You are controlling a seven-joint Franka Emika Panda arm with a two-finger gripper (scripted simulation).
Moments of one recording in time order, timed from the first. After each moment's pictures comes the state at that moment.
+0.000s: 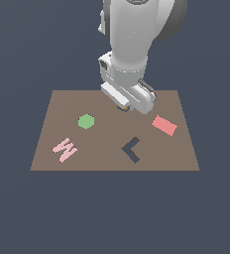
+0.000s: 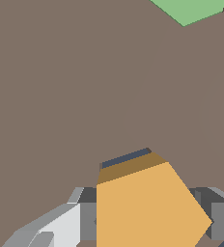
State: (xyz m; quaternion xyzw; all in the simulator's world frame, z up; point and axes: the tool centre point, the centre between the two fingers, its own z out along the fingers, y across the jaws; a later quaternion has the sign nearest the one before) arm -0.082 0.033 0.040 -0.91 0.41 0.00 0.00
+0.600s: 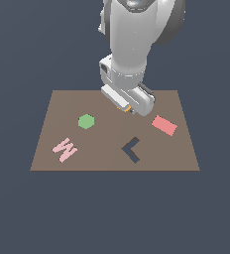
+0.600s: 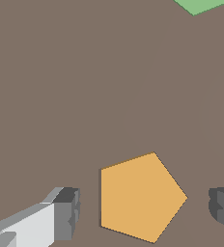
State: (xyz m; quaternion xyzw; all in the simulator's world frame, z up) arm -0.081 0.033 0.031 -0.91 0.41 0.00 0.00
